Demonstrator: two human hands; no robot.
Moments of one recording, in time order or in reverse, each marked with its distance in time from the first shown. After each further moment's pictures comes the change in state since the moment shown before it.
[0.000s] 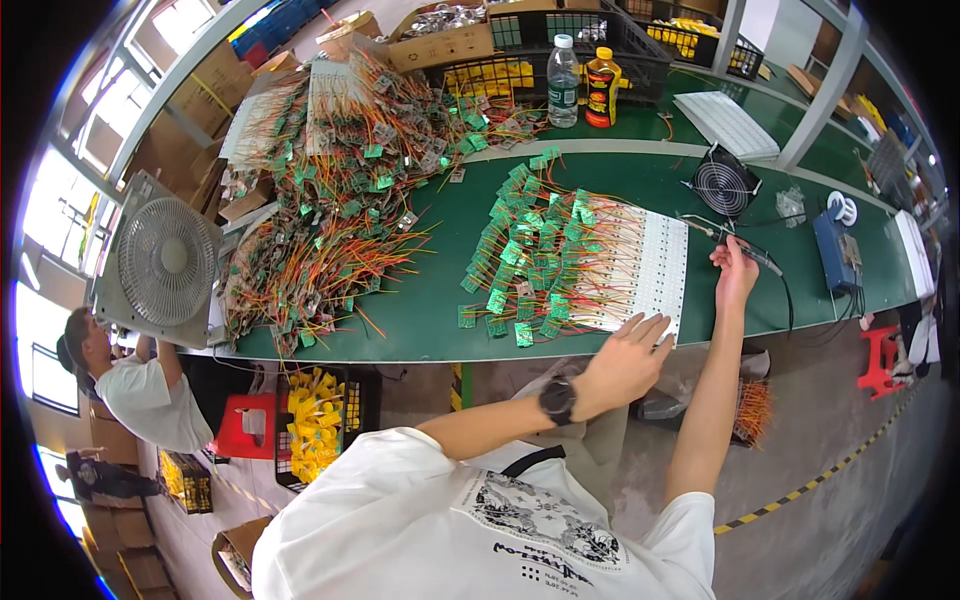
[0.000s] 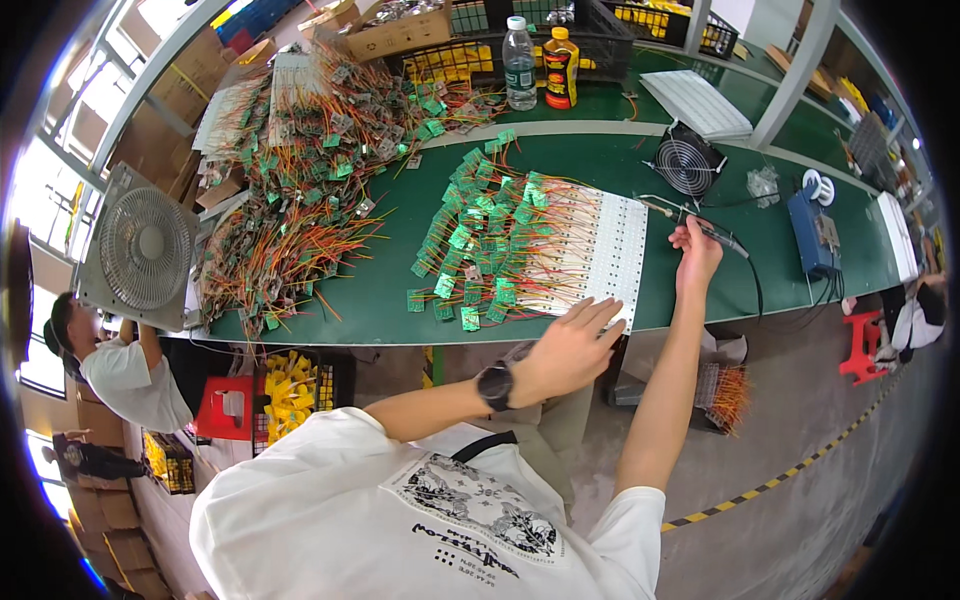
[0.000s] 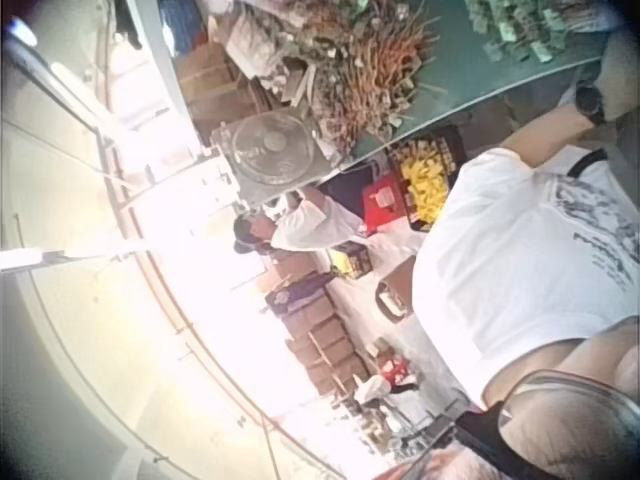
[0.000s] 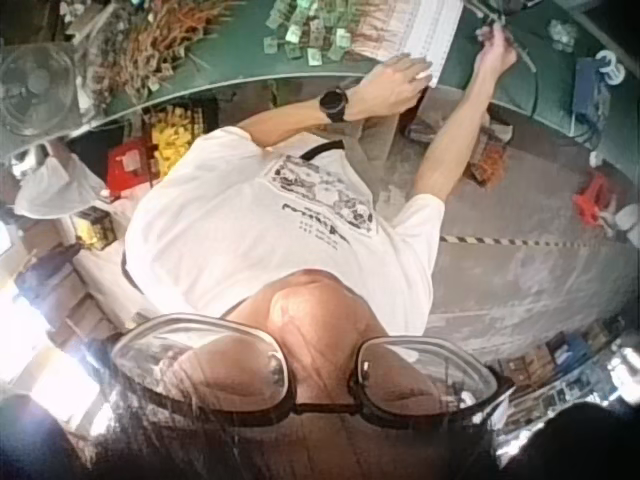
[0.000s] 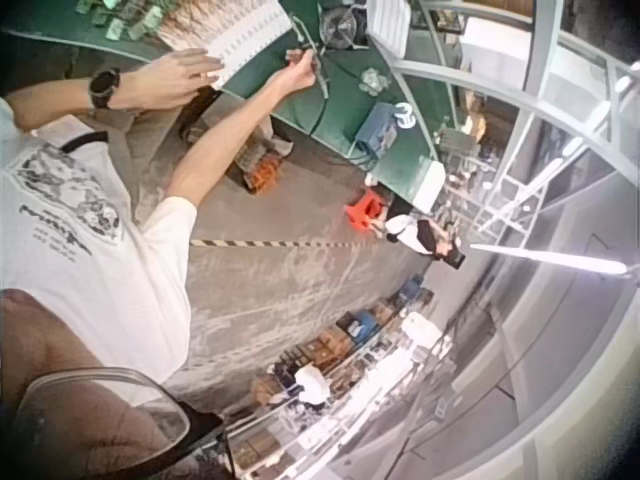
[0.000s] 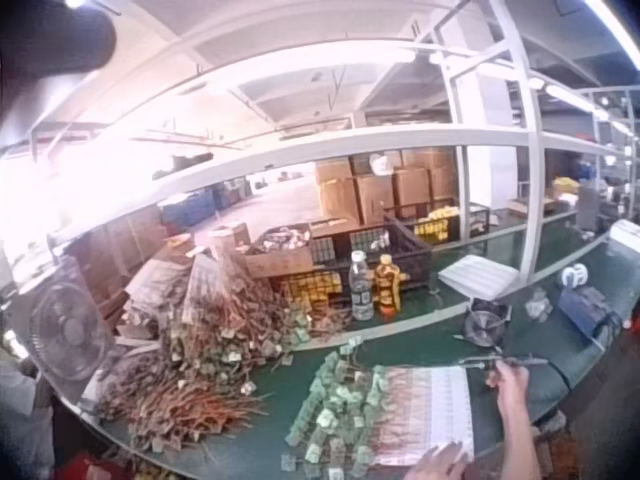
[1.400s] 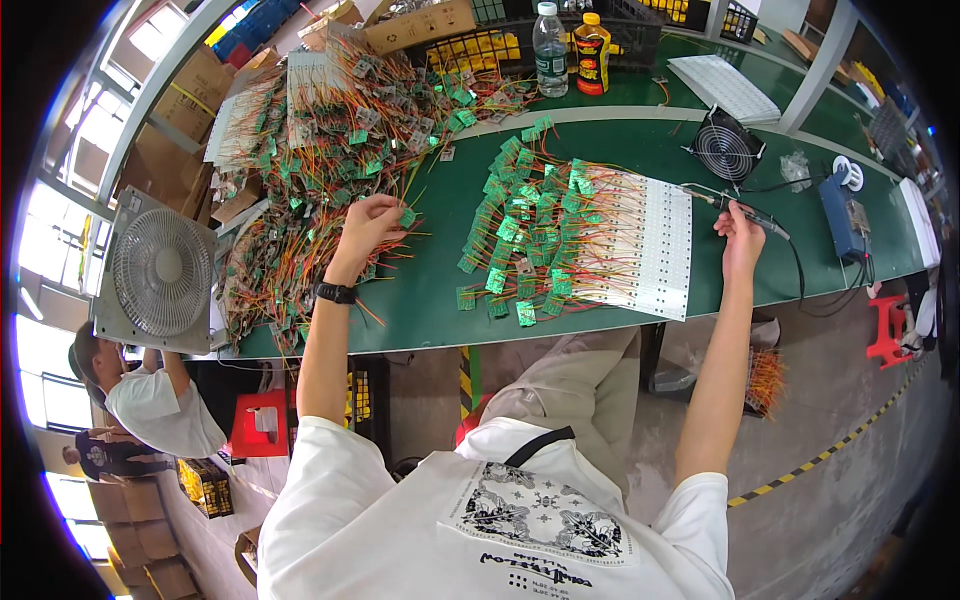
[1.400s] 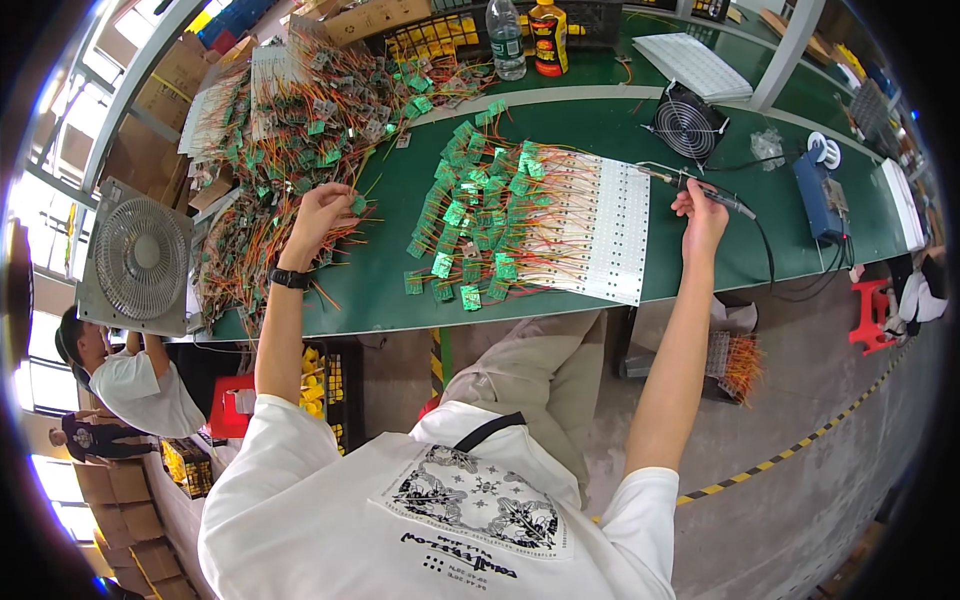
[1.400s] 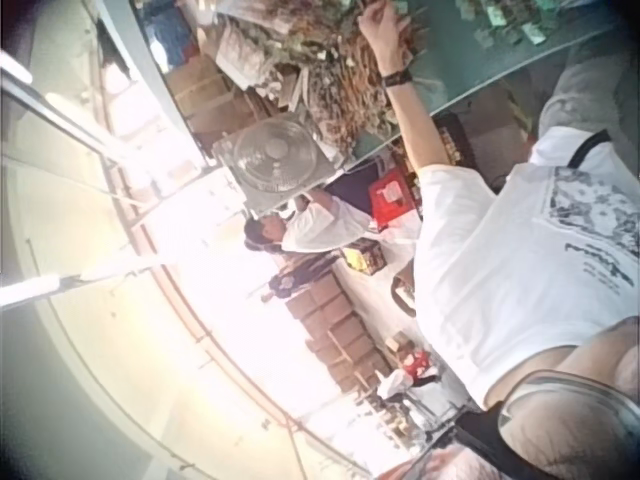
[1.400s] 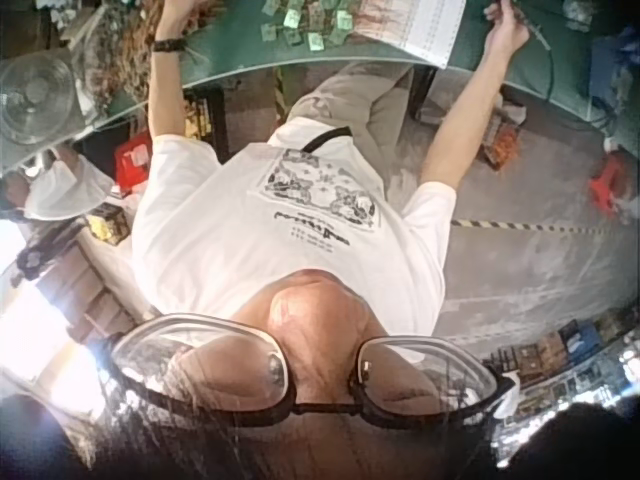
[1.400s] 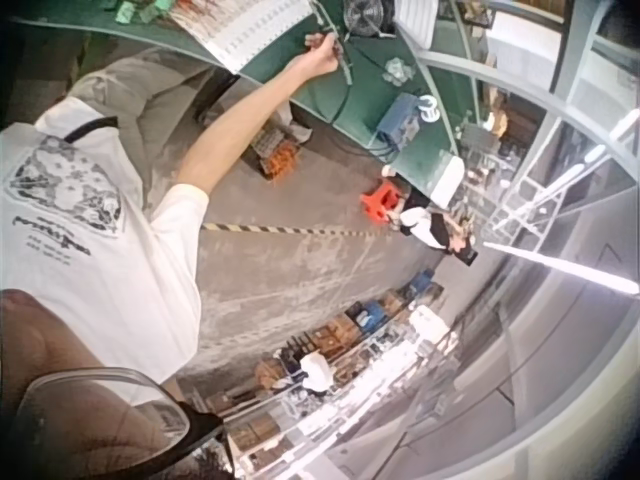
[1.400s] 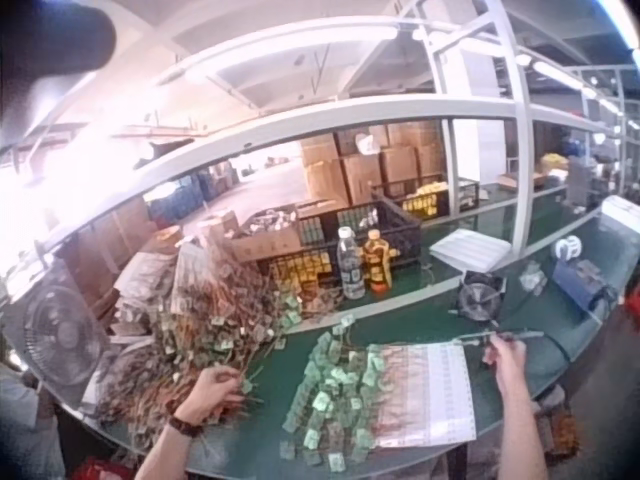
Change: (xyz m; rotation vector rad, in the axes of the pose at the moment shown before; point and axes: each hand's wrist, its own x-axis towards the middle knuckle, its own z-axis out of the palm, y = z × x) left_hand -0.089 -0.266 -0.238 -0.631 0.162 -1.065; right_hand -0.001 -0.002 0.005 -0.047 -0.023 -0.002
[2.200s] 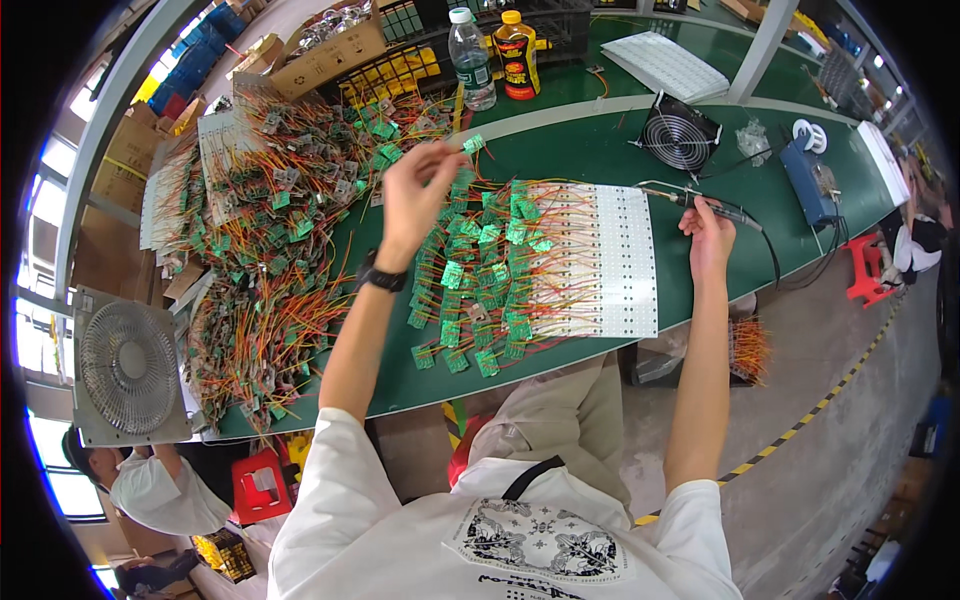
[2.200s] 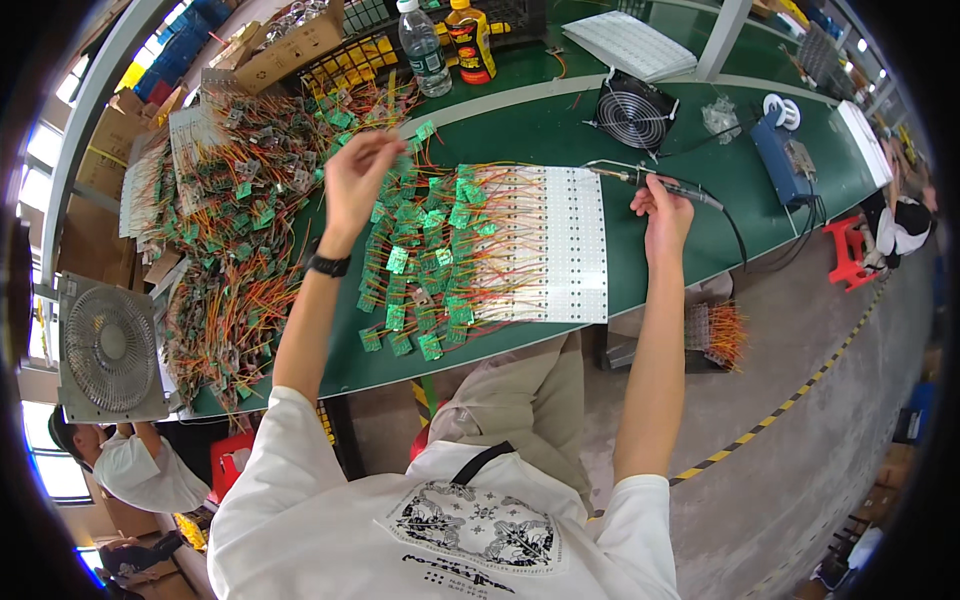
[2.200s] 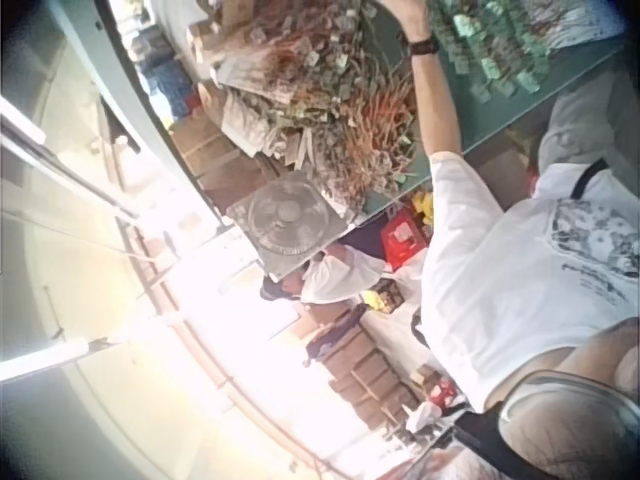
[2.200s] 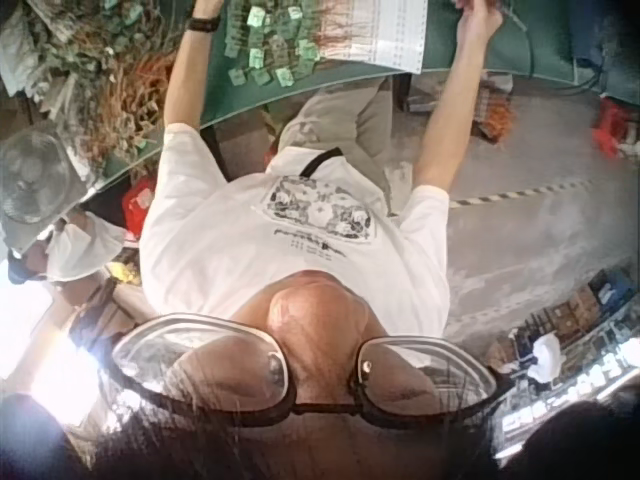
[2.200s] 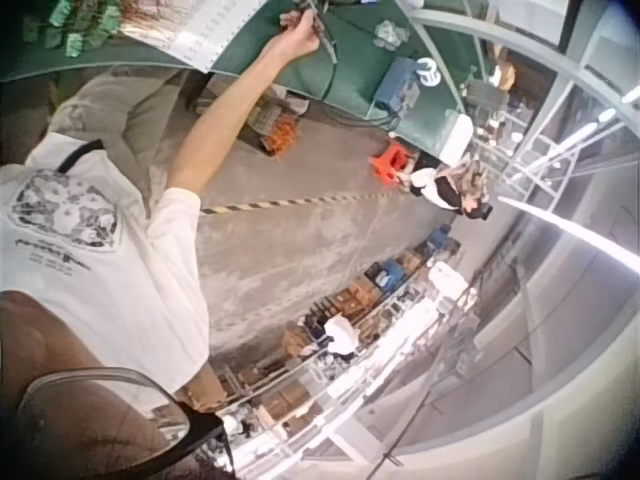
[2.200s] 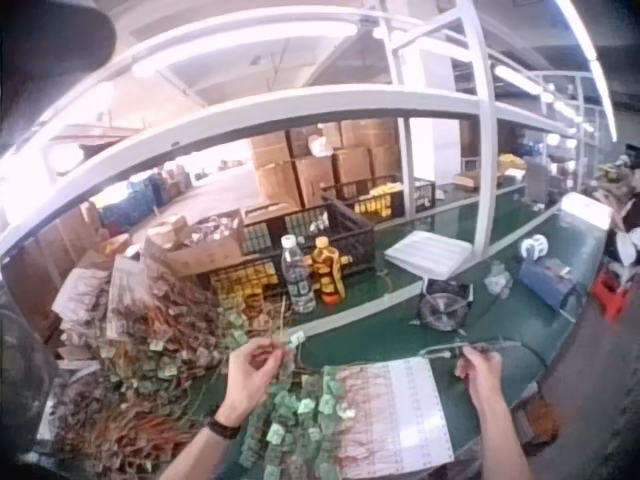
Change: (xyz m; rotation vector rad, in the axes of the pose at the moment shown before) left_hand 0.093 0.064 0.171 -0.053 -0.121 0.622; right_hand 0.000 -0.002 0.006 0.024 0.076 0.015
